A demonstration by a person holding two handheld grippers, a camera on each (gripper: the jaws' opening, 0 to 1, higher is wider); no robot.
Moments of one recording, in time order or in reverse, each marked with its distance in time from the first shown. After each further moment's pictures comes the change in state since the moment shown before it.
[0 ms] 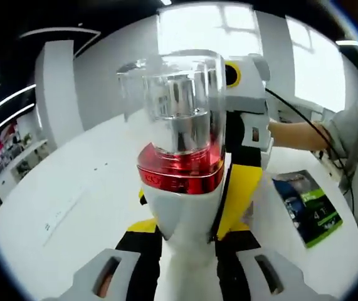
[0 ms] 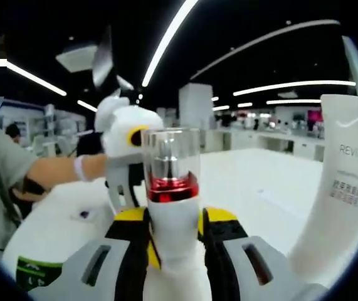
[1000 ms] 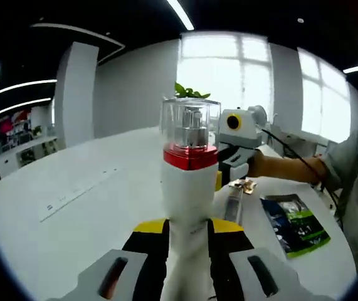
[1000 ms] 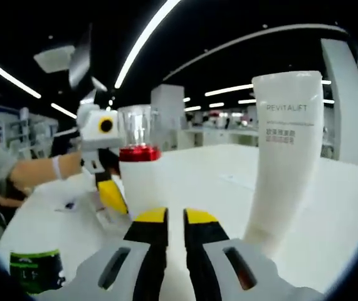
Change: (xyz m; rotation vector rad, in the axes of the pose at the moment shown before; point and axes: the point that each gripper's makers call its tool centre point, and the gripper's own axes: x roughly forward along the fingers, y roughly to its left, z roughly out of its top) left arm -0.020 -0.009 -0.004 -0.126 -0.165 0.031; right arm -0.032 -0.022 -0.025 0.039 -0.006 -0.172
